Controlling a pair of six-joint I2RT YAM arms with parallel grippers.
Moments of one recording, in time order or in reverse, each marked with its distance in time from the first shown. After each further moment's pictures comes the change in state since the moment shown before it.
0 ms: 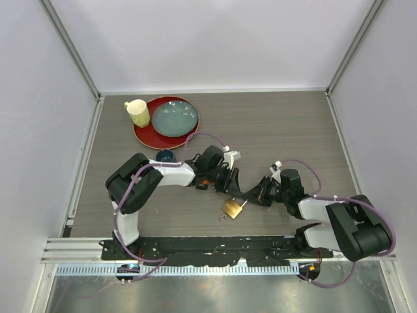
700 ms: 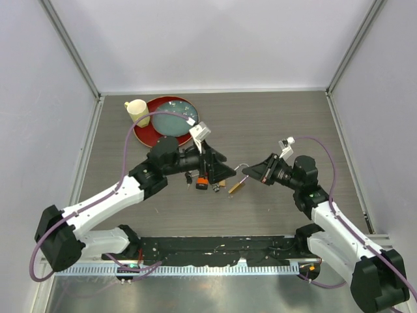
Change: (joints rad) left arm 0.024 -0.713 -0.103 0.050 -0.112 0.075; right arm 0.001 -0.458 0.186 -0.224 0.009 -0.013
